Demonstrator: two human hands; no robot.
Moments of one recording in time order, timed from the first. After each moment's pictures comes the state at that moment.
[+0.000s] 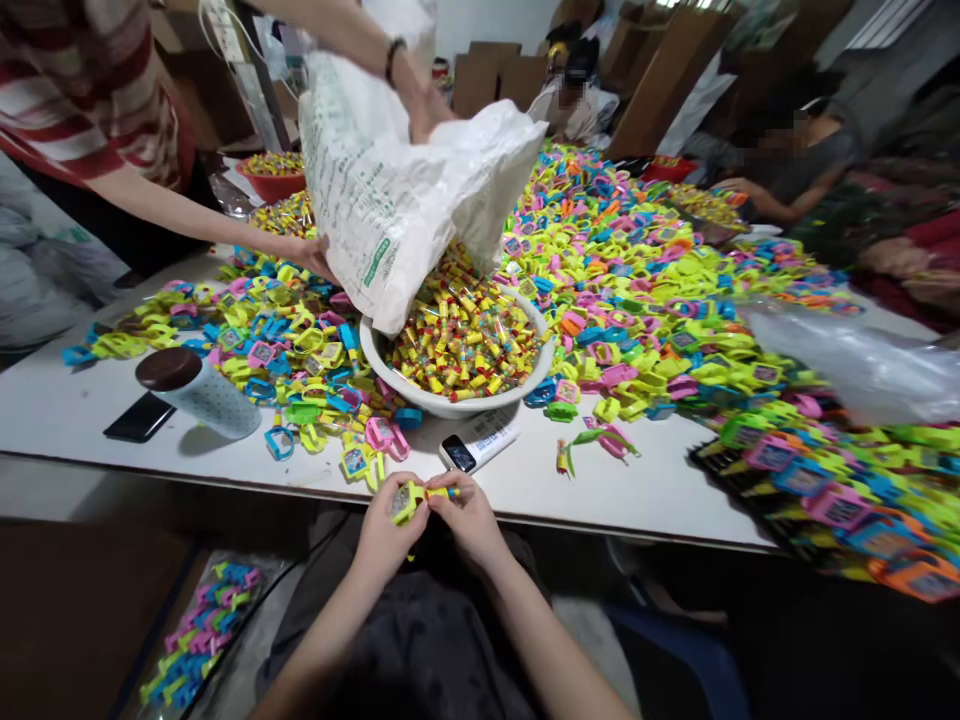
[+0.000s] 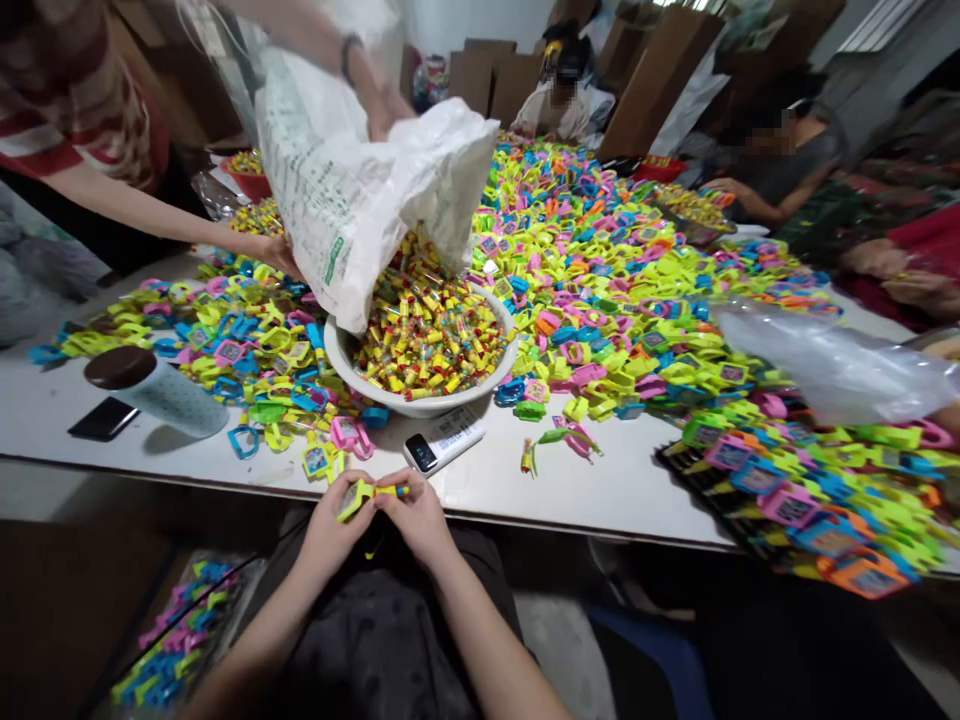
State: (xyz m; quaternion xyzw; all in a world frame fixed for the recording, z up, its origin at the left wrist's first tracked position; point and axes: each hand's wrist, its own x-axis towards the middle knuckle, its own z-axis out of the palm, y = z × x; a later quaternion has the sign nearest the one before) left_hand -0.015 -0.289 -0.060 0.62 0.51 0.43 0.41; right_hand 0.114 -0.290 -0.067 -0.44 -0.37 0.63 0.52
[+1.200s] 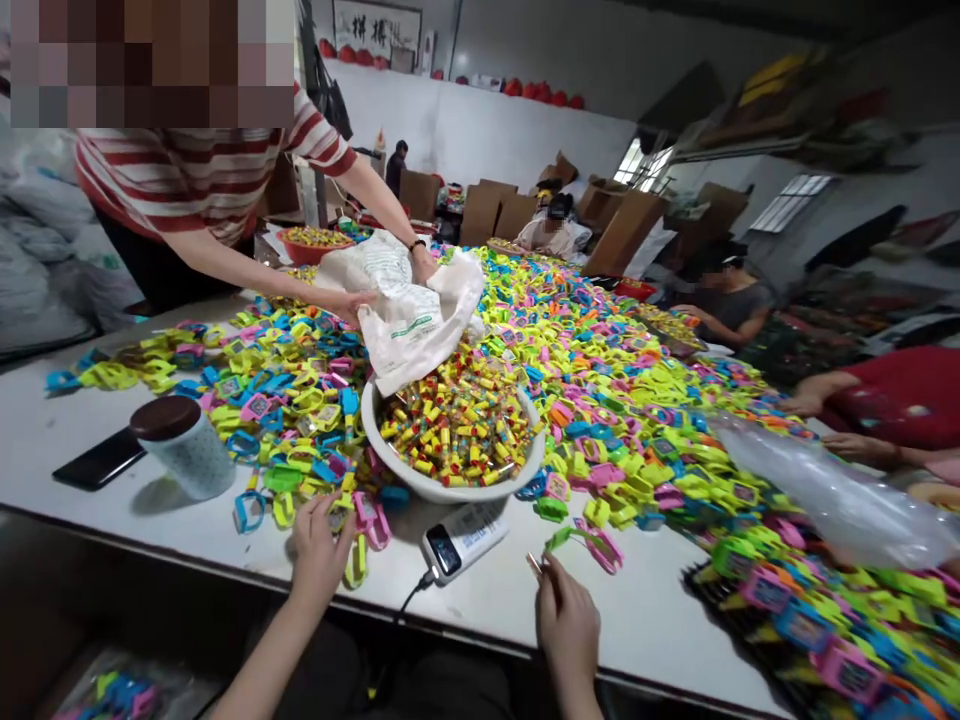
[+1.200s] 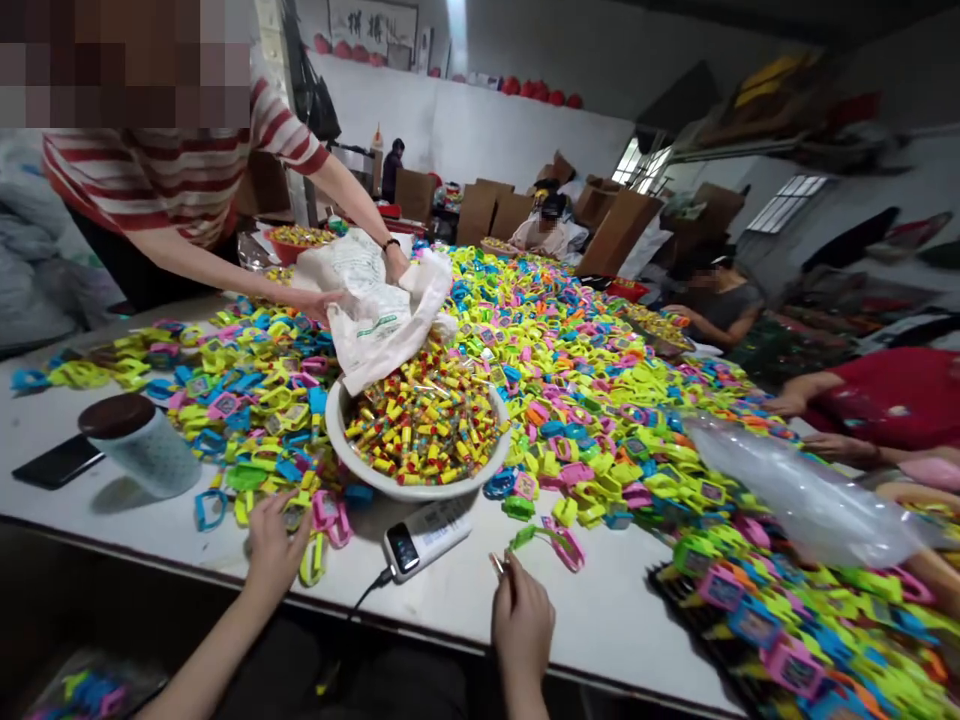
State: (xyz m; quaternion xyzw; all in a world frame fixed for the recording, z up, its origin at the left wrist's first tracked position) left_hand -0.066 -0.201 -0.135 0.63 0.60 0.49 -0.04; right_hand 0.287 -0.285 -0.143 -0.76 -0.55 -0.02 0.34
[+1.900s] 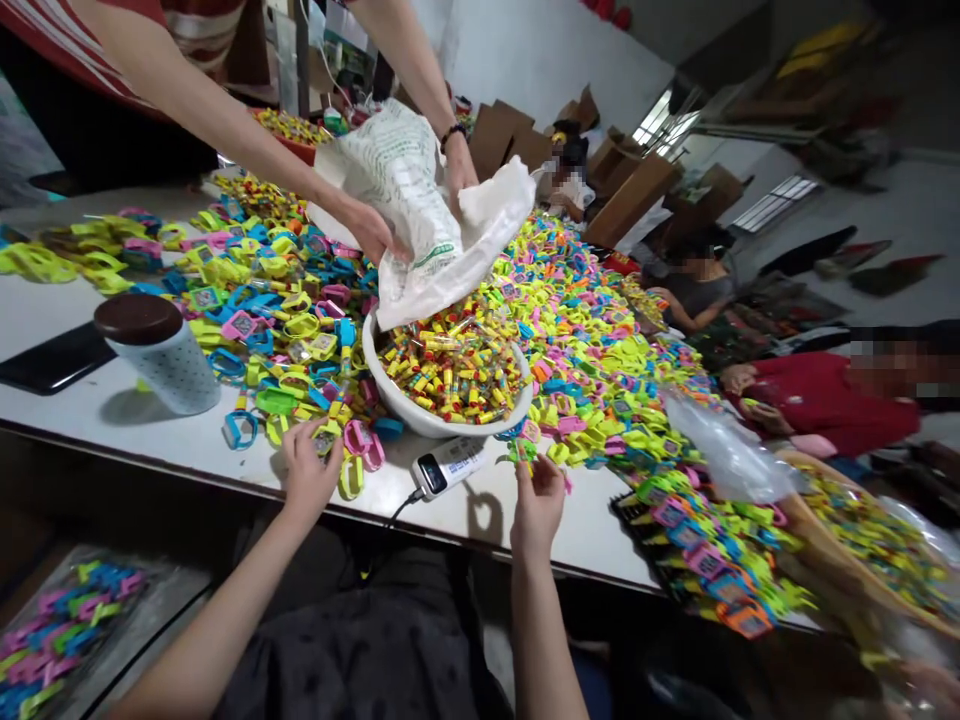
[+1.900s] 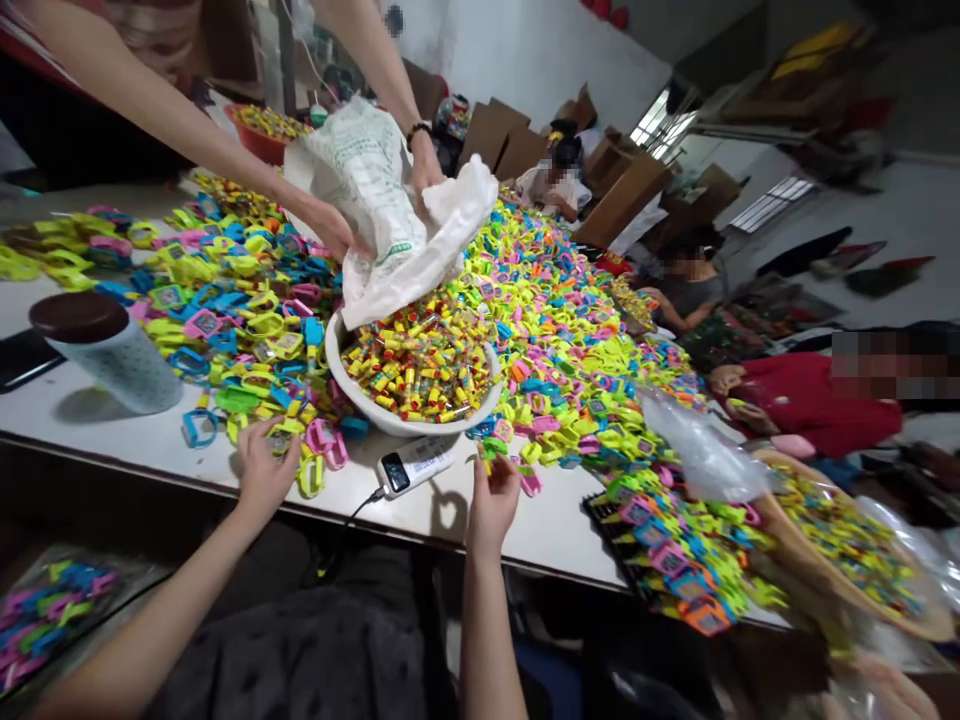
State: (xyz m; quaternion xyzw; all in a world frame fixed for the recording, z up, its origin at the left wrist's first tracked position) left_hand -0.072 -0.209 -0.123 0.57 0.62 0.53 0.07; right_hand 0.227 -0.253 -0.051 -0.66 -0.36 0.17 0.64
